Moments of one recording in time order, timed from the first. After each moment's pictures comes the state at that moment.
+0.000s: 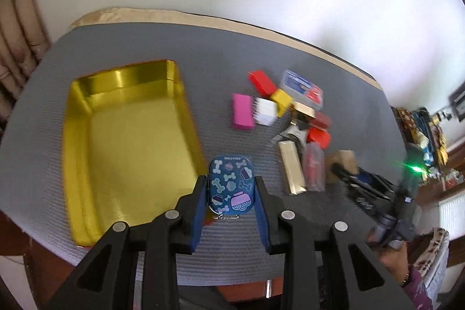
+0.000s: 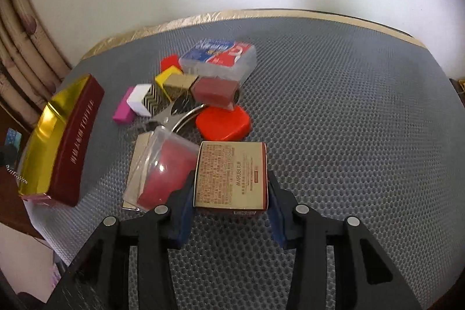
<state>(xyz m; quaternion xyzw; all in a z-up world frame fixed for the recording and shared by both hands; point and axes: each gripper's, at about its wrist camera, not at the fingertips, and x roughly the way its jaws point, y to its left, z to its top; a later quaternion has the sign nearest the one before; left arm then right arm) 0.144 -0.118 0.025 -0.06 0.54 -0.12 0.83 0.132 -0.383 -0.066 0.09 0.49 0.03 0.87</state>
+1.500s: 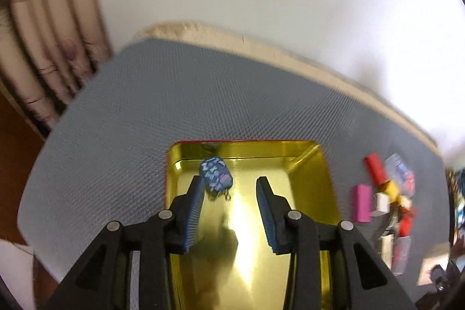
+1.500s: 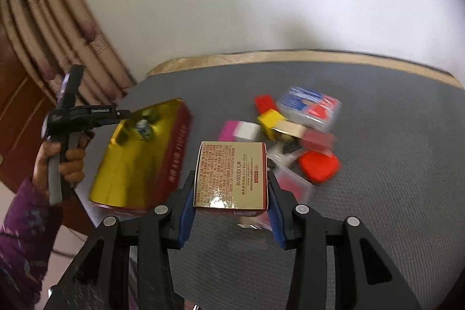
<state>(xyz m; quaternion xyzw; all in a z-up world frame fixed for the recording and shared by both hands) 0.211 -0.005 0.007 -0.08 0.47 0.03 0.88 0.134 -0.310 0.014 0.10 0.43 0.17 0.88</state>
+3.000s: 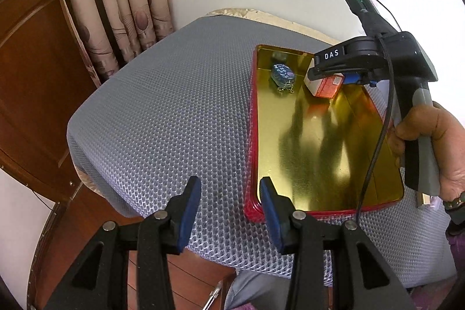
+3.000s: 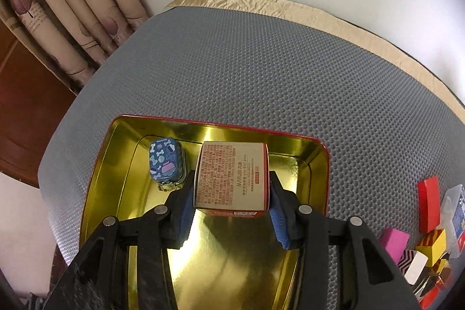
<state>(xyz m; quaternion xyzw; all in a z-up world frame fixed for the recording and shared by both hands) 0.052 0.000 -0.030 -0.06 0.46 0.13 0.87 0.319 -0.072 -0.068 -0.03 0.55 0.22 0.80</state>
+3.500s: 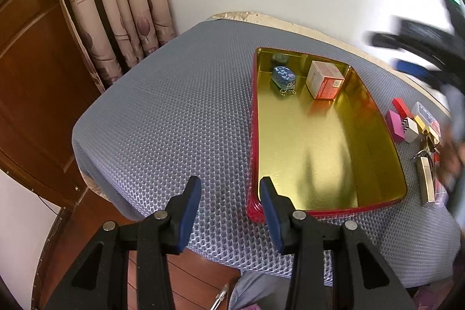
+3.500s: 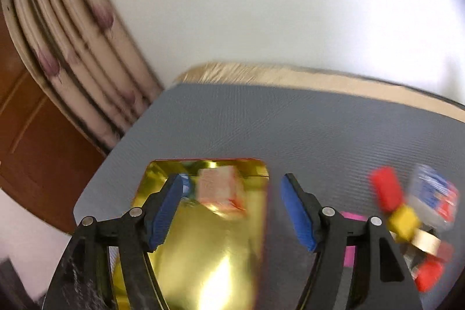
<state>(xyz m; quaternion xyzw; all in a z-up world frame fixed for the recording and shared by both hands) 0.050 -0.003 -0.027 -0.04 0.46 0.14 0.88 0.261 -0.181 0.002 0.09 0.42 0.22 0.88</state>
